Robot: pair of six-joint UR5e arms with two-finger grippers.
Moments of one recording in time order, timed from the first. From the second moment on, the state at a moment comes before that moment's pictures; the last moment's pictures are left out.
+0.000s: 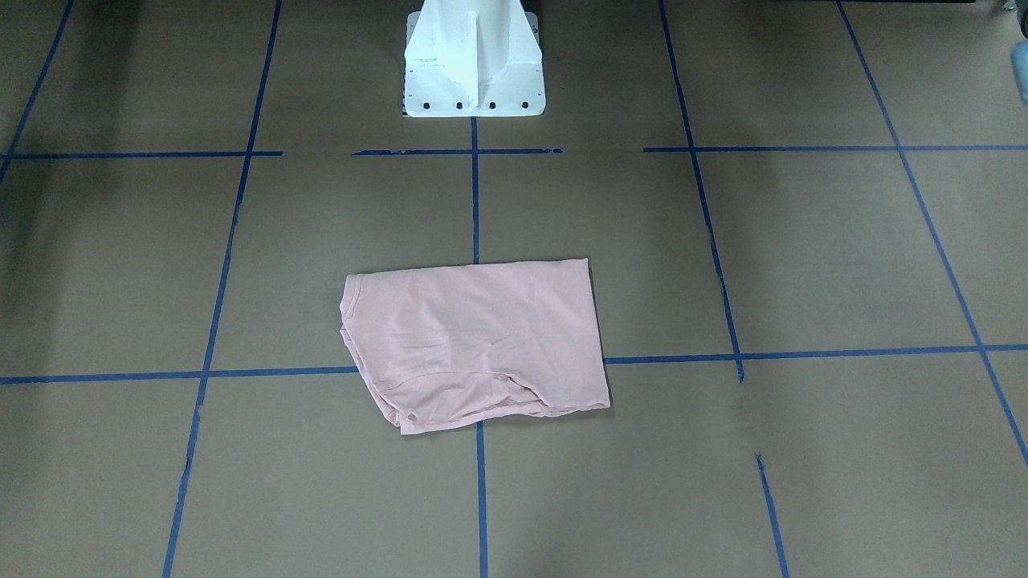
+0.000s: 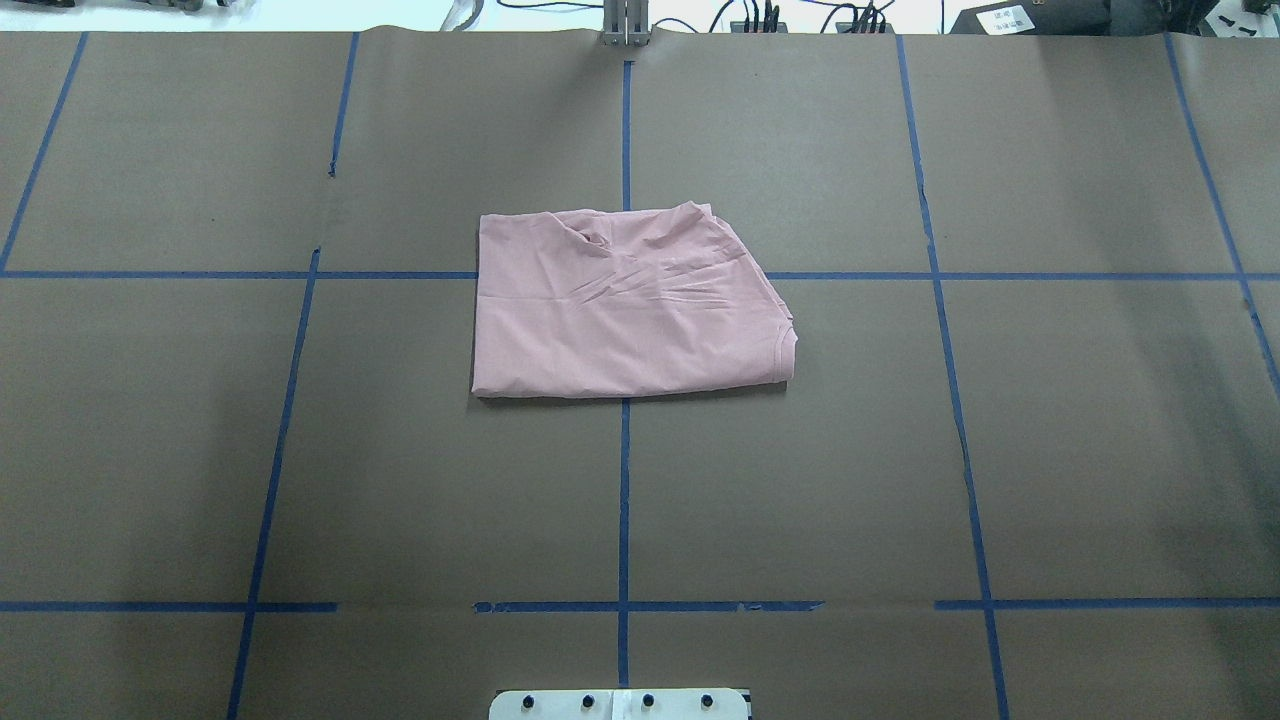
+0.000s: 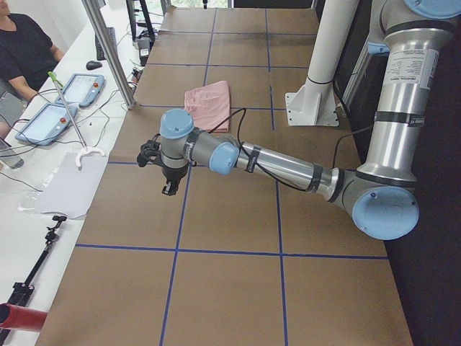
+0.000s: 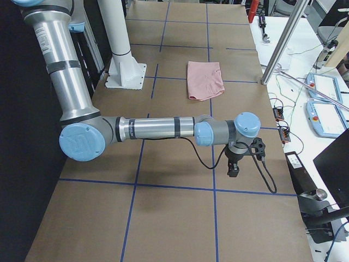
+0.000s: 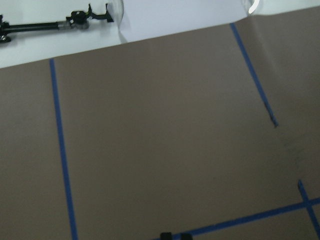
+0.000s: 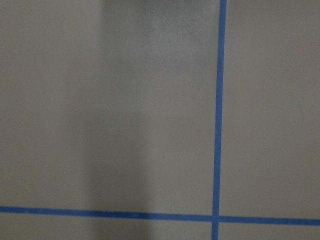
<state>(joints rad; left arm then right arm) -1.47 -1.64 -1.75 -1.67 -2.30 -0.08 1.52 -1.32 1.39 -1.53 2.37 0.09</state>
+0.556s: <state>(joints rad) -1.51 -1.49 -1.78 -1.58 -2.35 0.05 1.47 -1.44 1.55 -1.56 2.32 0.07</state>
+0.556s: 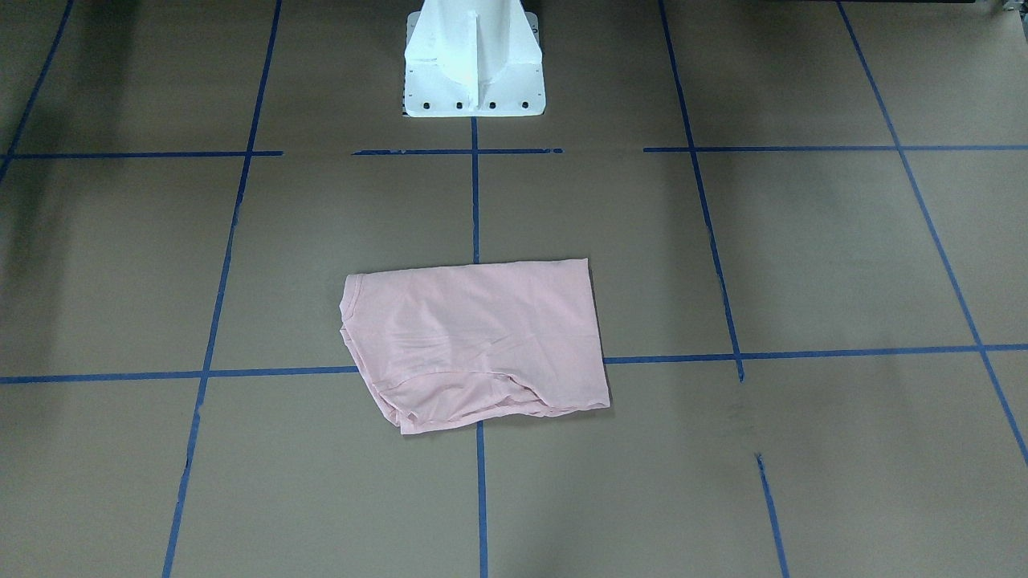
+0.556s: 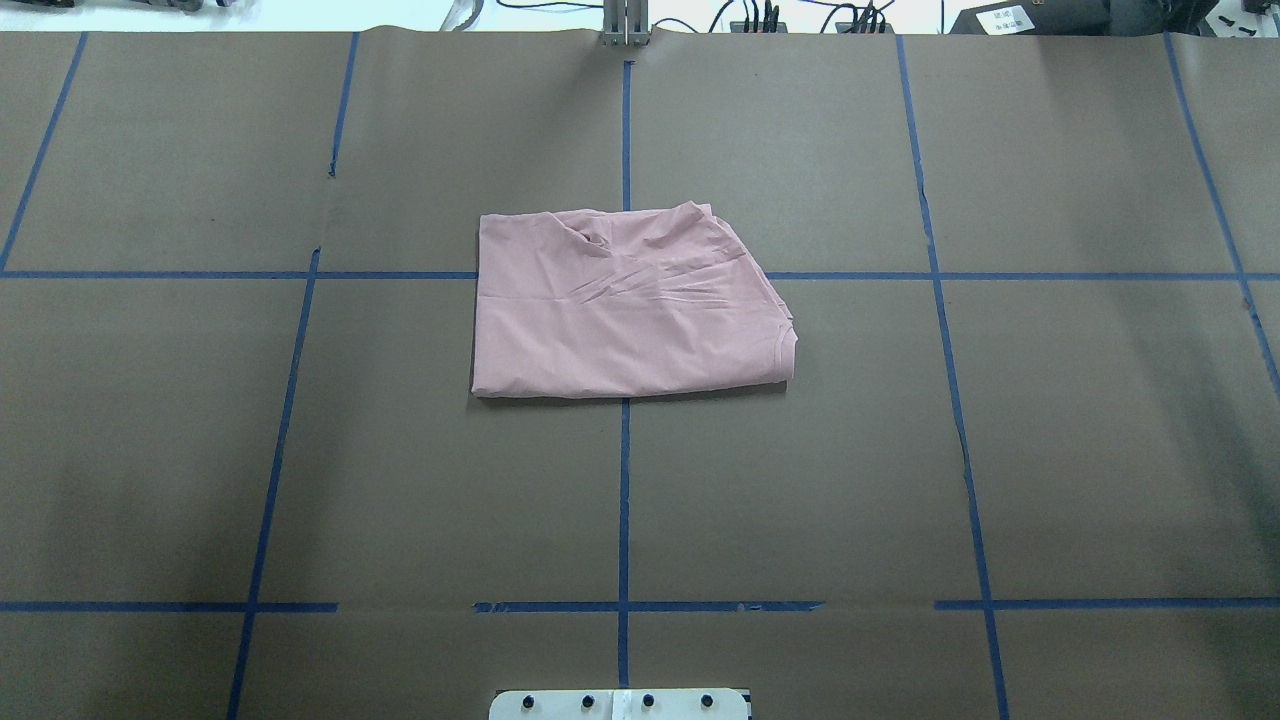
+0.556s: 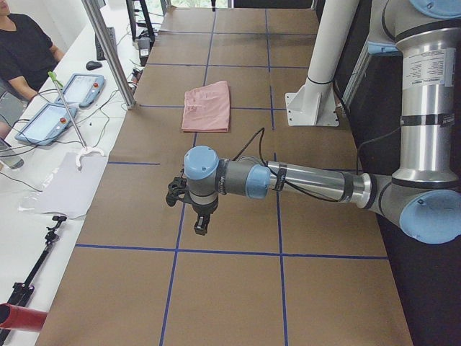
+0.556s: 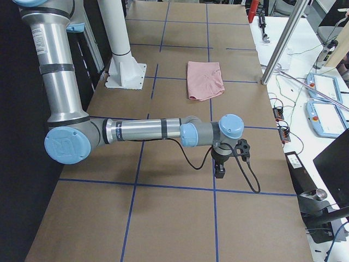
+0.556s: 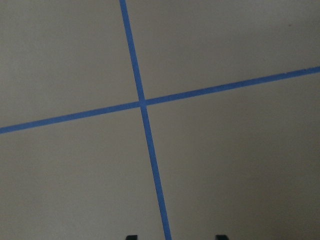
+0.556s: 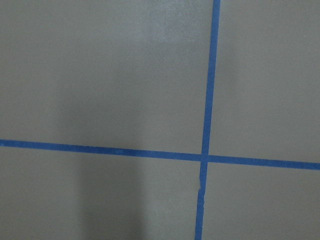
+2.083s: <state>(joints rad) -1.58 -1.49 -1.71 -1.60 -2.36 0.05 1.52 -1.59 1.67 -1.69 2.33 -0.07</state>
